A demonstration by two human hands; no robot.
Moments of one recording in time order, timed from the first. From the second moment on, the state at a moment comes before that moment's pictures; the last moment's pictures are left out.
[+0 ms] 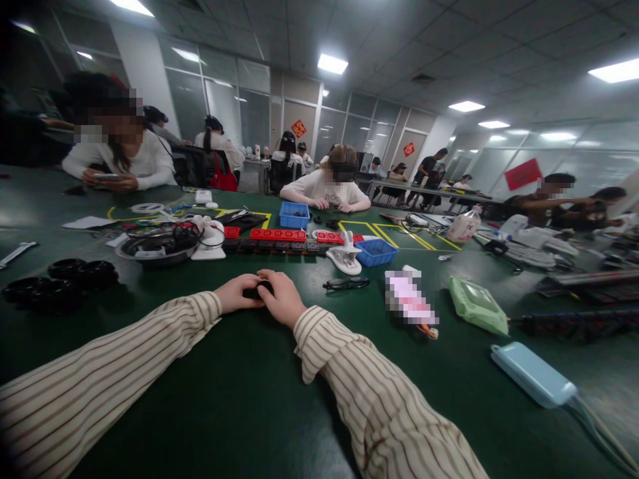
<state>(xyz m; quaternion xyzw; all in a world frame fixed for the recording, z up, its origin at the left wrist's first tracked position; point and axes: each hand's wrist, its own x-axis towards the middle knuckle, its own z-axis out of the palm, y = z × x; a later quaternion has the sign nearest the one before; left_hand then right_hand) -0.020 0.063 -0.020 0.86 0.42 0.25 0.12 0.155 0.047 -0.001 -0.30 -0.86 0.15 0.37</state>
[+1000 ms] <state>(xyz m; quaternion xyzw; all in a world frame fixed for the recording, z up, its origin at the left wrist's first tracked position) -0.013 0.041 -0.009 0.86 0.47 0.19 0.06 0.154 0.043 -0.001 -0.36 -0.85 0.14 0.36</state>
